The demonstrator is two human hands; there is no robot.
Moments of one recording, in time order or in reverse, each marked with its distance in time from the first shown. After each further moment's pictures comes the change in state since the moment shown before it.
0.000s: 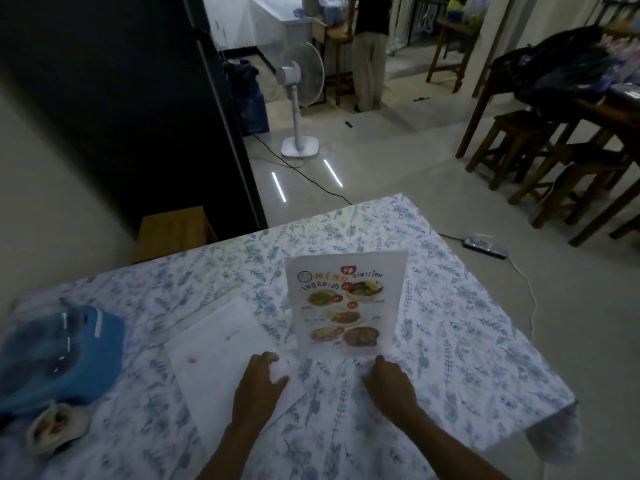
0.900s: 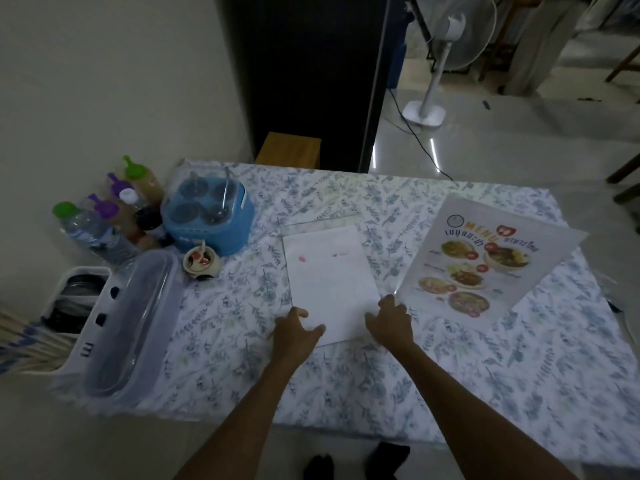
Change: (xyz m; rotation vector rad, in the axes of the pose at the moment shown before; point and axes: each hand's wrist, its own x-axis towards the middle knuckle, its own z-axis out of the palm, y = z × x) left_hand -0.091 -0.109 -0.040 -0.284 0.199 -0.419; right_hand -0.033 -0.149 0.084 -0.042 -0.125 -0.104
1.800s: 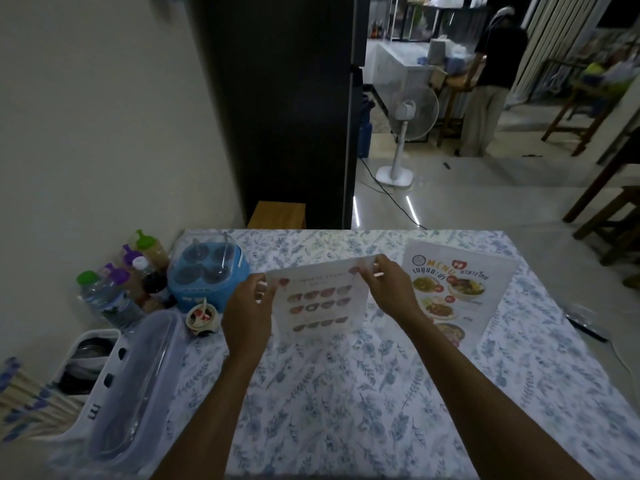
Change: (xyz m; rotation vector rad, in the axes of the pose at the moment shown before) left_hand -0.034 0.108 -0.142 -0.123 0.496 0.484; right_hand -0.053 -0.086 -0.149 0.380 0.333 -0.540
